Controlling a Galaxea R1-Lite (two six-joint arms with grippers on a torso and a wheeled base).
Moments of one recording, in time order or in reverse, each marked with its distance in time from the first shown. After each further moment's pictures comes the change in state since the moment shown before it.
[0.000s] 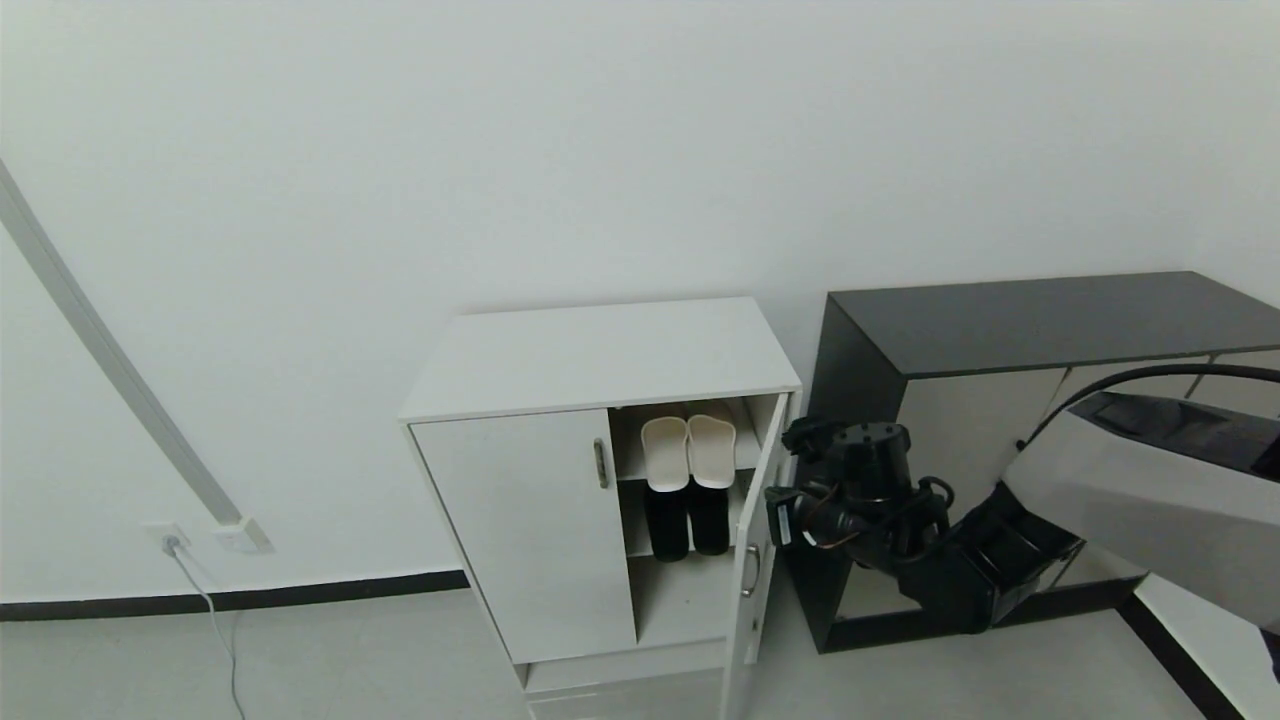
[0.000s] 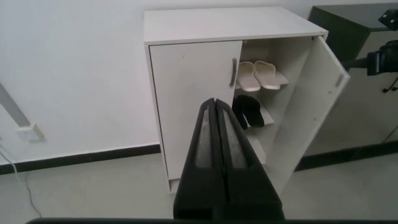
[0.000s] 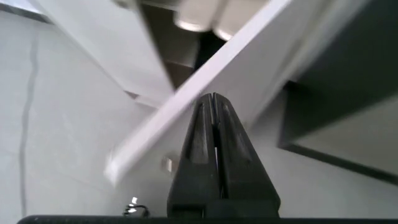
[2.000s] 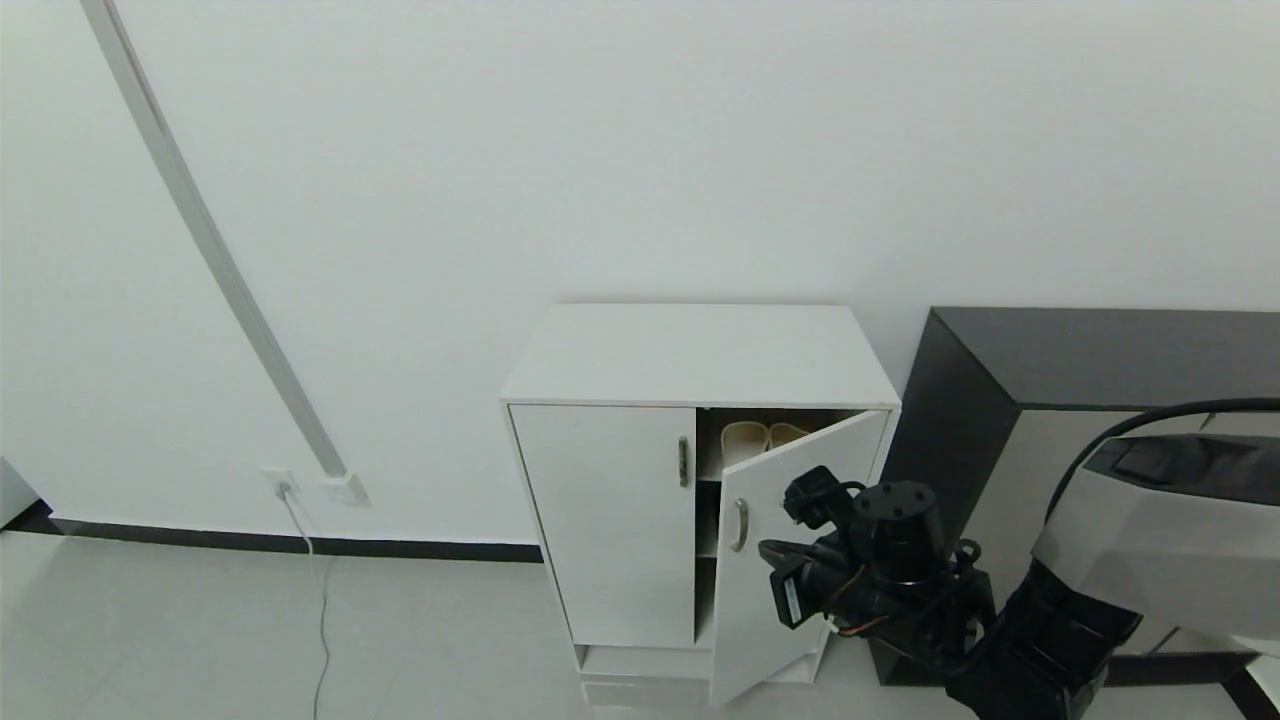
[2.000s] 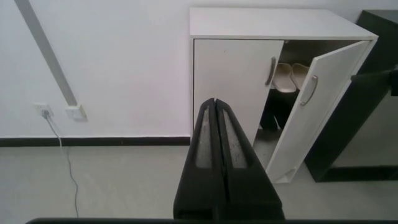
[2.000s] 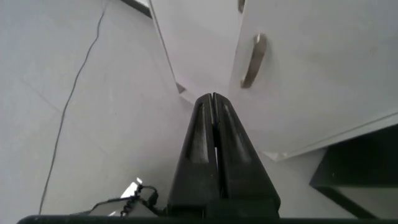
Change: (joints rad) left arm 0.000 0.000 0.000 0.000 0.000 0.001; right arm 0.100 -0.086 0.335 -0.255 0.020 -0.052
